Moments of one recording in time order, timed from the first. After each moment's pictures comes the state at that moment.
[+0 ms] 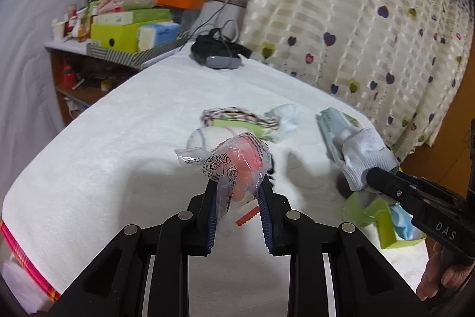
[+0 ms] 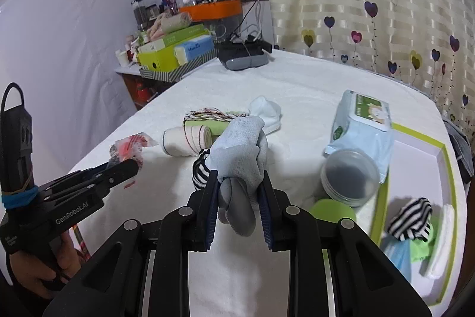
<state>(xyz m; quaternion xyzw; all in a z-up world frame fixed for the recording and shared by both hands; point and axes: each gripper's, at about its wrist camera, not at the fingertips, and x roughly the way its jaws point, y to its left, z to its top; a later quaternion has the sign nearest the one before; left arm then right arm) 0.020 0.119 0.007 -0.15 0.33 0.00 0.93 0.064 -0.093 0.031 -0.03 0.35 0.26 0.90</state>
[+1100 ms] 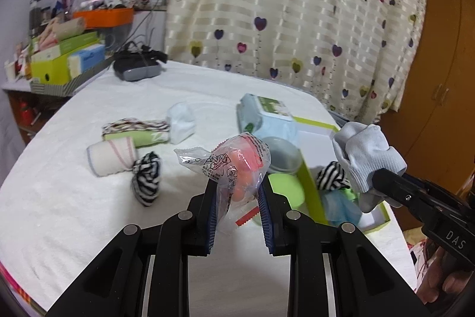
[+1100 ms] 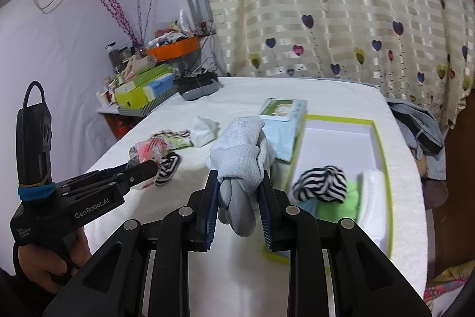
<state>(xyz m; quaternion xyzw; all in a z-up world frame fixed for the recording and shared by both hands) 0.026 -0.009 0.036 -0.08 0.32 -0.10 0.94 0.015 -0.220 0.052 0.04 0.30 0.19 0.93</state>
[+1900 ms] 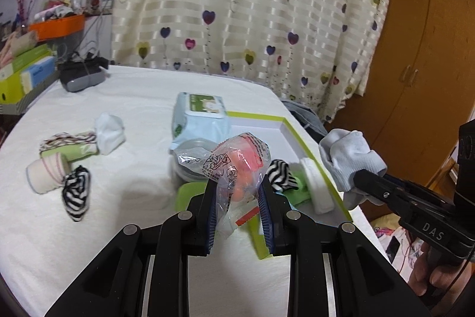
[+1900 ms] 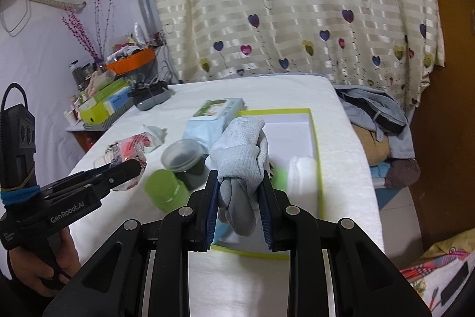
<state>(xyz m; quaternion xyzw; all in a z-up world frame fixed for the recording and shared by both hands) 0.040 -0.082 0.040 -0.07 0.32 -0.19 0.93 0.015 -0.296 0.047 0.07 0.31 0.11 0.94</state>
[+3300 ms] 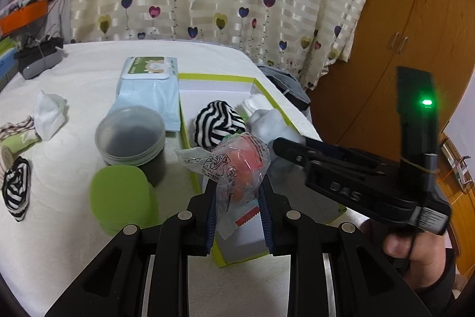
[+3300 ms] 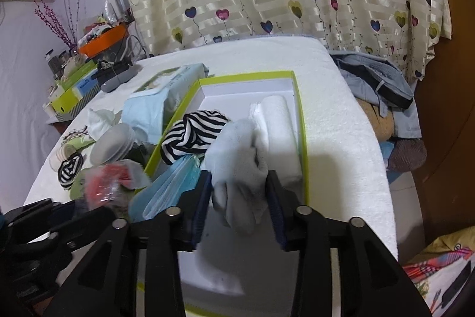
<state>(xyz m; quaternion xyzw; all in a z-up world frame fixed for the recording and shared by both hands) 0.068 -0.145 -0.001 -0.04 0.38 -0.24 0.89 0.093 -0.325 -0.015 0.08 0.37 0.10 0.92</state>
